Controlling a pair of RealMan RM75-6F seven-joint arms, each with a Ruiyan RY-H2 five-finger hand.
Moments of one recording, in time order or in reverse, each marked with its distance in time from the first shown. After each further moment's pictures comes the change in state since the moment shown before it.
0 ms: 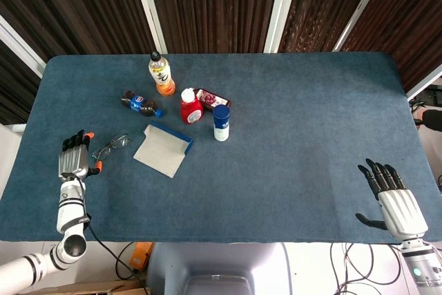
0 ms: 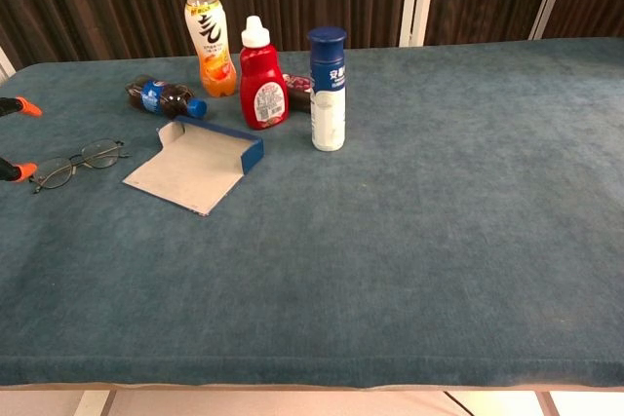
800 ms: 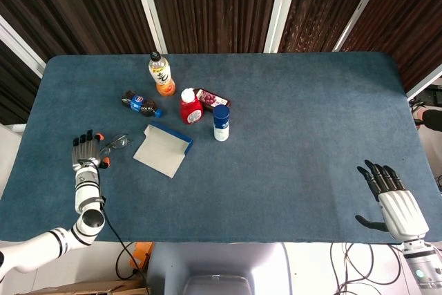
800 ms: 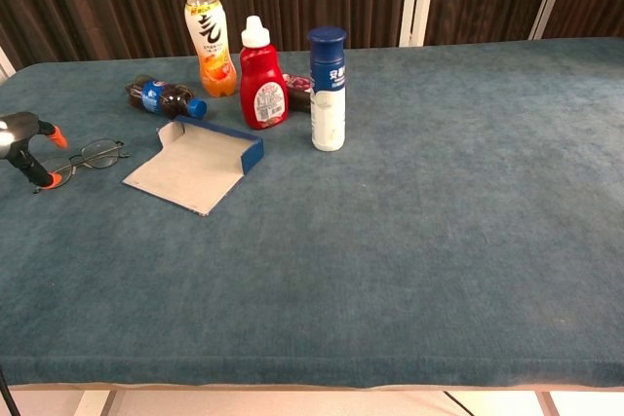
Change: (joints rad) left arm -0.179 -0.092 -0.010 0.189 -0.310 -0.094 0.191; right arm 0.003 0.019 -0.011 -0.003 -0.016 -0.005 0.037
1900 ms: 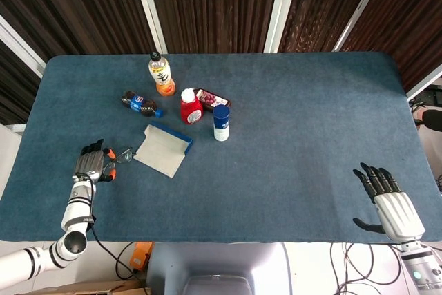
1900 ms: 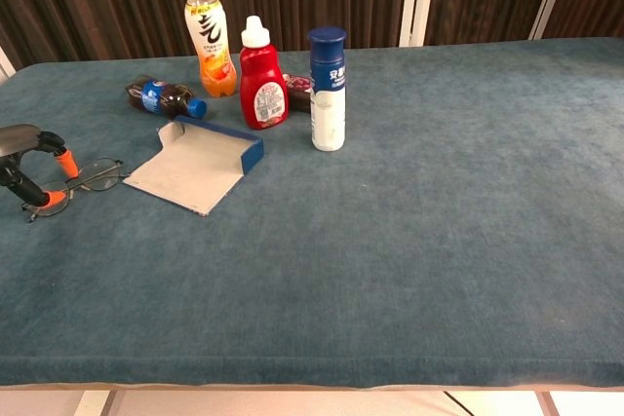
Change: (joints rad) left arm 0.087 0.160 0.118 -0.264 0.205 -0.028 -0.237; right arm 0.003 -0.001 -0.013 -0.009 -0.010 -0.014 -0.017
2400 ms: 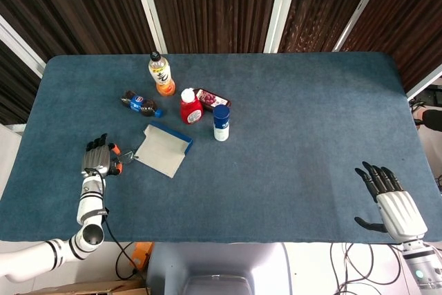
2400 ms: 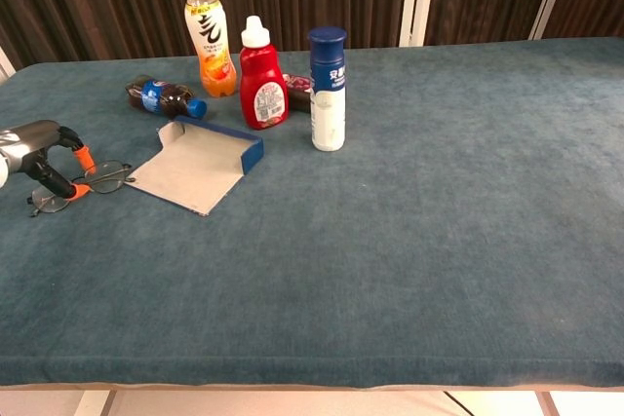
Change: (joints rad) left arm -0.054 -0.134 -0.031 0.136 -0.049 0.067 0.020; right arm 0.002 0.012 0.003 0.001 0.004 -0.001 0.026
